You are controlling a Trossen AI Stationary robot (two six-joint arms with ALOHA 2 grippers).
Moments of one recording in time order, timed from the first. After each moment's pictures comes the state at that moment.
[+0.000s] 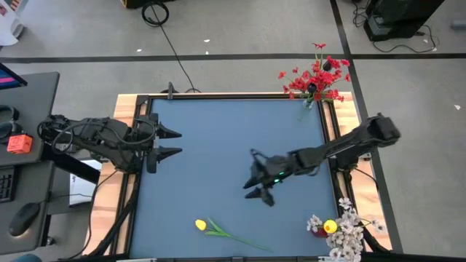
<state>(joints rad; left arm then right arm) -0.30 0.74 1.02 -0.54 -0.37 -0.33 0.25 1.49 0.83 0.17 -0.18 0.48</state>
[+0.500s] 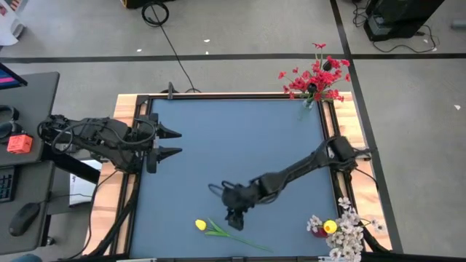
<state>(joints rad) -0.30 0.74 1.02 -0.54 -0.37 -0.33 0.35 2.04 1.40 -0.18 -0.13 0.73</state>
